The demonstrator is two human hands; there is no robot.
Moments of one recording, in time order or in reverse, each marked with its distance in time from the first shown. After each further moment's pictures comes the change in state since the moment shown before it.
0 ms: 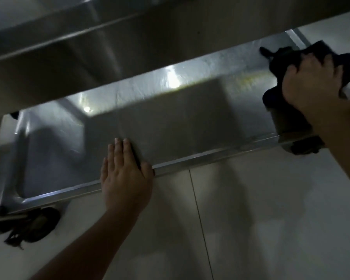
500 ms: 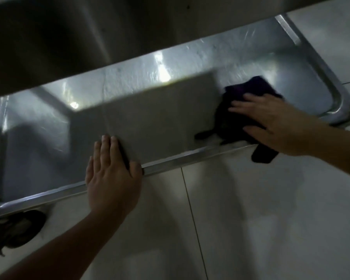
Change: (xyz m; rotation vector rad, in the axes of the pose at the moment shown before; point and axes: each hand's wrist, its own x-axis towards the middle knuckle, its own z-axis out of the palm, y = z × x) left_hand -0.001 -0.009 0.001 -0.026 -0.034 0.020; right_hand -0.100 0.009 -0.015 -0.069 -0.386 -0.844
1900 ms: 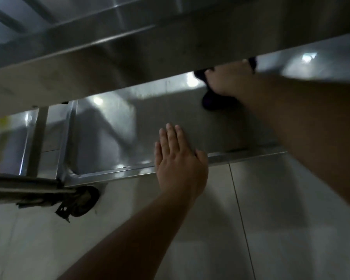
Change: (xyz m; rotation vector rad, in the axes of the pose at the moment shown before) left_hand -0.002 0.003 0.003 -0.058 -0.074 0.020; right_hand 0.244 -0.149 0.003 -0.006 -0.004 0.314
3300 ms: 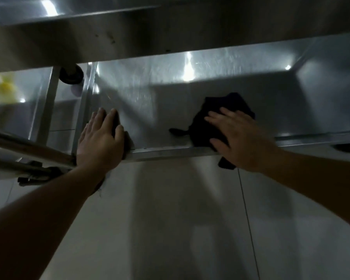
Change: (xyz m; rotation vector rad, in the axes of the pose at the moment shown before) left_hand 0.045 -0.226 -0.064 -0.050 0.058 -0.074; right_hand -0.190 -0.035 0.062 0.019 0.145 -0.404
